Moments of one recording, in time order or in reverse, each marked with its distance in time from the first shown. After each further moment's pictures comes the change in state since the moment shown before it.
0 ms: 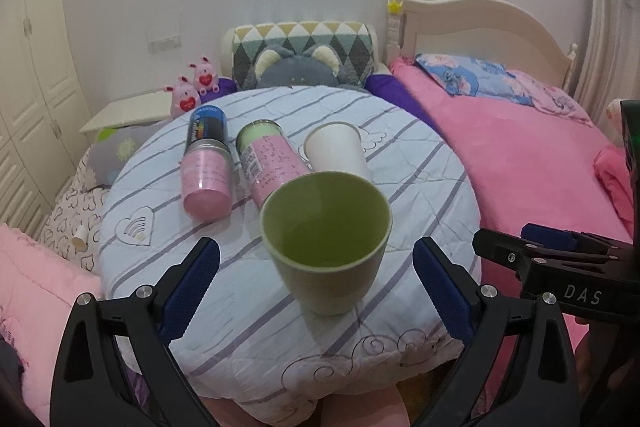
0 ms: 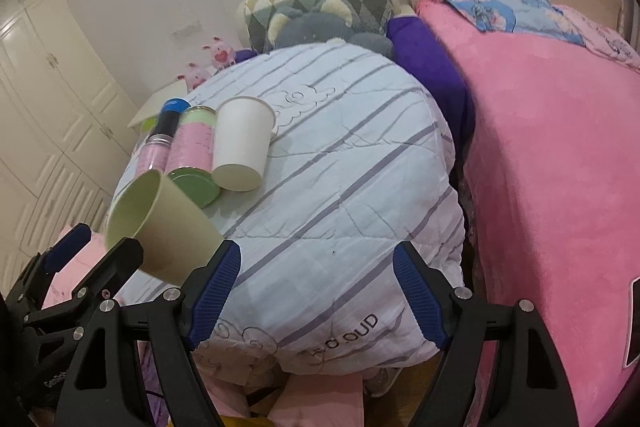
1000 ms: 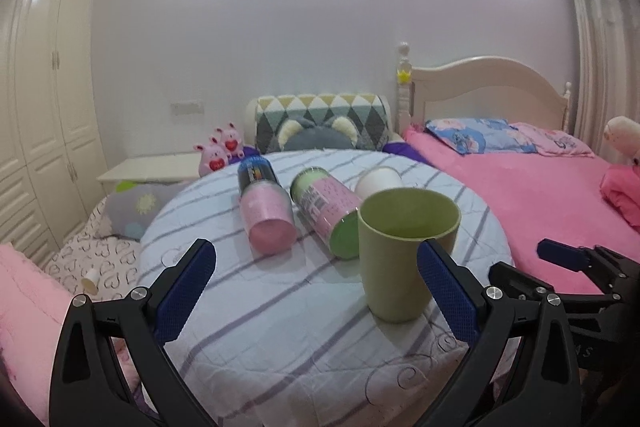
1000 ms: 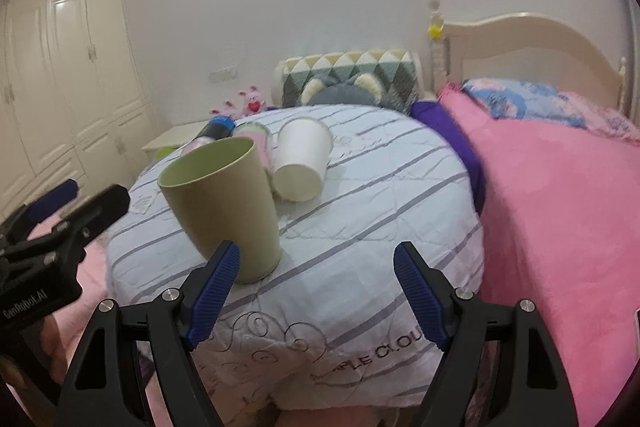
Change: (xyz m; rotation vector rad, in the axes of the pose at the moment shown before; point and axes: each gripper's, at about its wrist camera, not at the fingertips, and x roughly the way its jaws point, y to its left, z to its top) left arm -0.026 0.055 -0.048 0.011 -0.318 0.035; right arm -0.003 0.056 -0.068 -0.179 -0.343 -0.048
